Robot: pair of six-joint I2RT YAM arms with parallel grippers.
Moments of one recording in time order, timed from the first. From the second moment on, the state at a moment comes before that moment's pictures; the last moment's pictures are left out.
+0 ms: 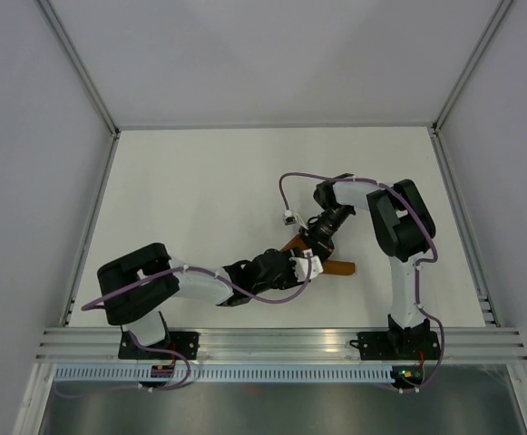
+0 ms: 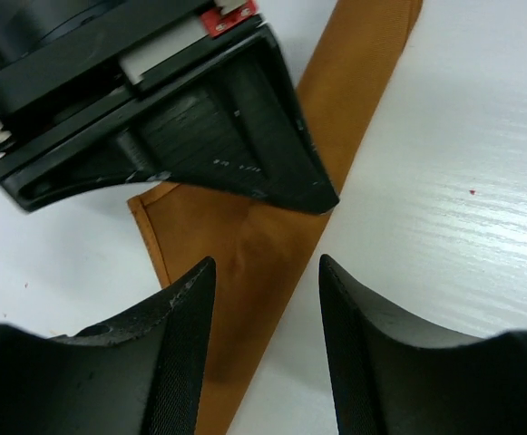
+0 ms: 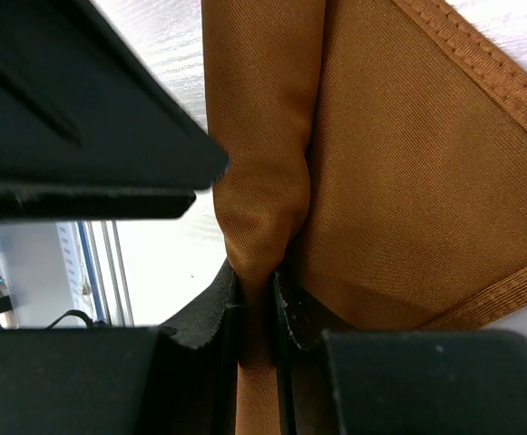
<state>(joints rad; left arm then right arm) -1.14 1.65 0.63 0.55 -0.14 0.35 0.40 2.13 1.35 -1.15 -0.82 -1.01</state>
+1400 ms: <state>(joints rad) -1.05 1.88 0.90 0.38 0.17 0.39 0.31 2.00 1.32 -1.06 -0.71 -0.93</state>
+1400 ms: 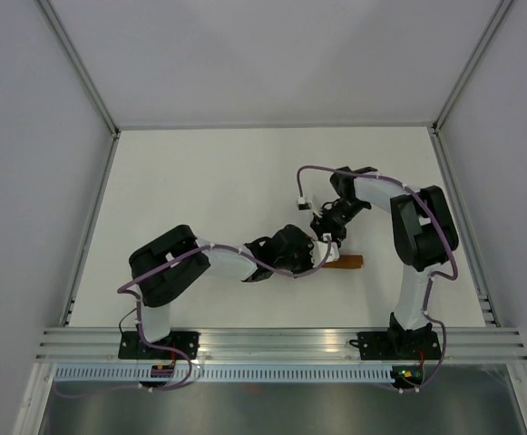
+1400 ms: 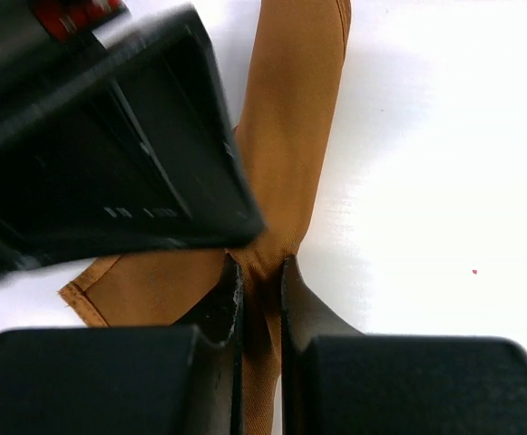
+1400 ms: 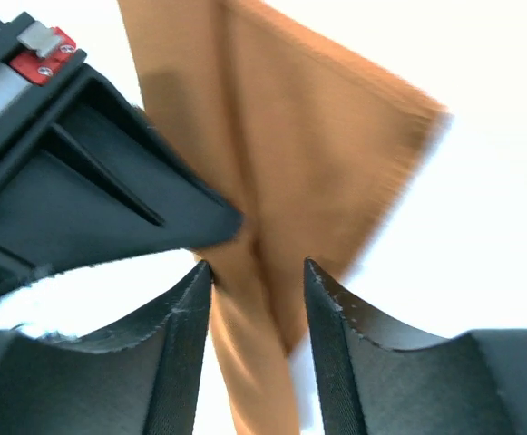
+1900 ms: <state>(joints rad) -0.92 1.95 1.04 0.25 0.46 0.21 0.16 1.55 1.03 -0.68 -0.66 -0.81</state>
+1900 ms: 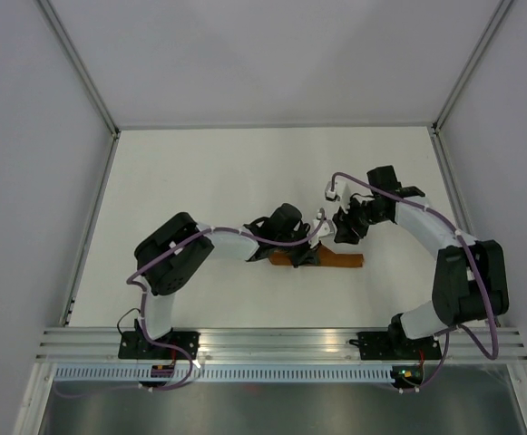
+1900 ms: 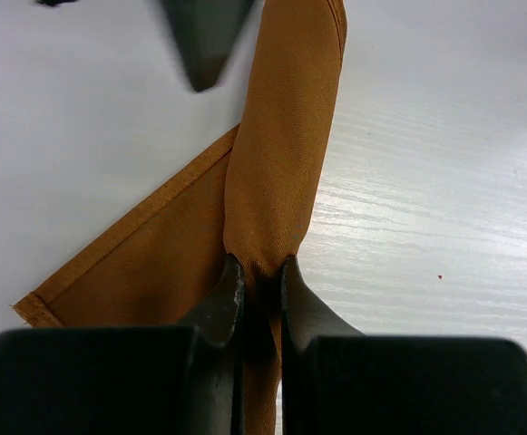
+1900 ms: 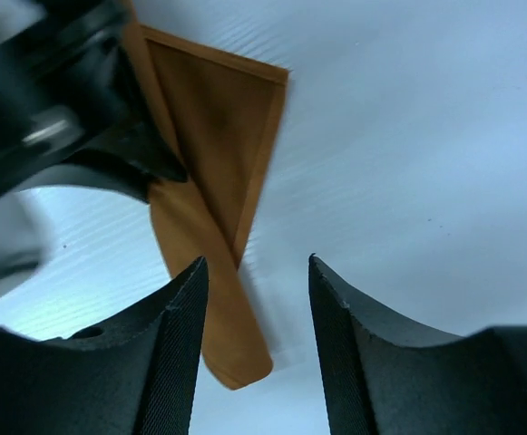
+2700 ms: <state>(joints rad) -0.83 2.08 1.24 0.04 0.73 0.07 0.48 1.22 0.52 -0.25 -0.46 -0.87</state>
